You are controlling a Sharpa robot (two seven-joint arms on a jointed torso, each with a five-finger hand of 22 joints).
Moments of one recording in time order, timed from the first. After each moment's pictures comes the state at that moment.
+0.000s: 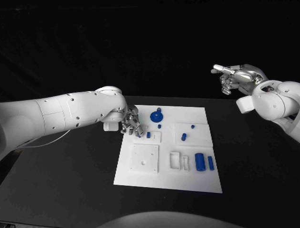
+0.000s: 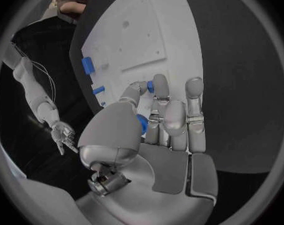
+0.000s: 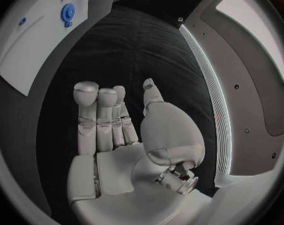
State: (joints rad) left arm 1.36 -0.63 -0.24 1.21 -0.94 0.30 -0.49; left_hand 1.12 0.07 0.06 -0.14 0.76 1.23 0.04 0.06 0.29 1.41 -0.05 0.60 0.43 1.43 -0.09 1.27 0.92 0.05 1.26 -0.12 0.58 1.31; right arm 1.13 -0.68 0.32 1.13 -0.52 -0.10 0.02; right_hand 1.14 0.04 -0.16 -0.05 0.20 0.98 0.12 0.07 0.07 1.13 0.02 0.89 0.81 1.36 -0.05 0.86 1.01 0.11 1.46 -0.07 0.67 1.31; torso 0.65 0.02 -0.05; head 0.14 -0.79
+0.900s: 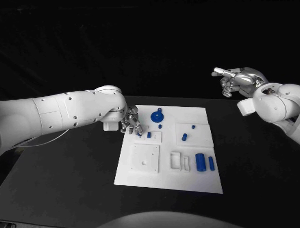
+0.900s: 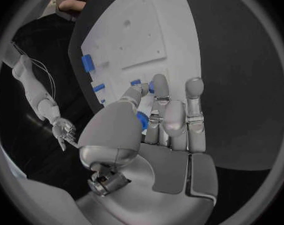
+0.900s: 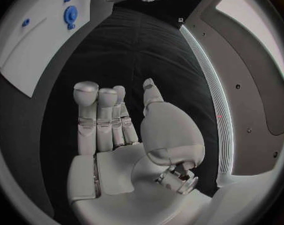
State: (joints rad) left arm 1.37 -0.66 -0.24 1.26 -0.93 0.26 -0.53; left_hand 1.14 0.05 0.14 -0.09 0.73 1.23 0.03 0.06 0.34 1.41 -0.05 0.59 0.44 1.44 -0.10 1.27 0.93 0.05 1.26 -0.12 0.59 1.31; right arm 1.12 -0.69 0.32 1.12 -0.52 -0.08 0.01; right_hand 1.14 0.04 -0.16 -0.05 0.20 0.98 0.12 0.07 0.07 1.13 0.02 0.89 0.81 1.36 -0.05 0.86 1.01 0.11 1.46 -0.07 0.67 1.31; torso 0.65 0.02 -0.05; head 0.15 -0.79
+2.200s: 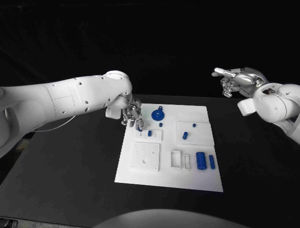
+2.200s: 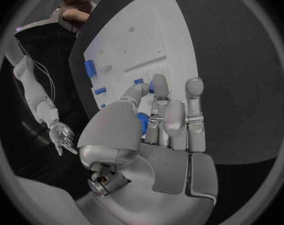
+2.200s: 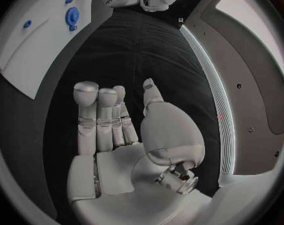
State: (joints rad) left arm 1.42 -0.55 -0.24 1.10 -0.91 0.50 -0.55; left_hand 1.15 0.05 0.14 -0.09 0.73 1.23 0.03 0.06 0.34 1.41 -0.05 0.58 0.44 1.44 -0.10 1.27 0.94 0.05 1.25 -0.11 0.60 1.31; right arm 1.11 -0.67 0.32 1.10 -0.52 -0.07 0.01; right_hand 1.14 0.04 -0.16 -0.05 0.20 0.98 0.12 0.07 0.07 1.13 0.02 0.89 0.81 1.36 -0.05 0.86 1.01 0.11 1.46 -0.07 0.67 1.31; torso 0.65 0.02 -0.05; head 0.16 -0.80
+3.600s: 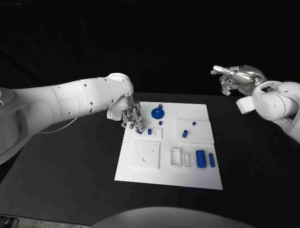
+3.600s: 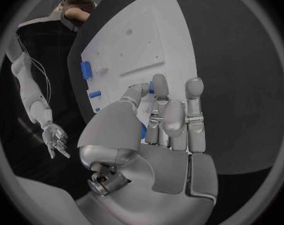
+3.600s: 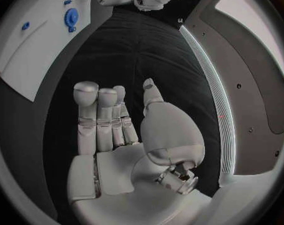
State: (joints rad) left arm 1.39 -0.52 -0.24 1.05 -0.88 0.52 -0.57; left_hand 1.14 0.05 0.14 -0.09 0.74 1.23 0.03 0.06 0.34 1.41 -0.05 0.58 0.44 1.44 -0.09 1.27 0.94 0.05 1.25 -0.12 0.60 1.31; right arm 1.11 -0.67 0.32 1.10 -0.52 -0.07 0.01; right_hand 1.14 0.04 -0.16 -0.05 0.20 0.98 0.12 0.07 0.07 1.13 0.02 0.89 0.81 1.36 -0.05 0.86 1.01 0.11 1.46 -0.07 0.67 1.31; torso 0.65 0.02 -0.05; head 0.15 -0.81
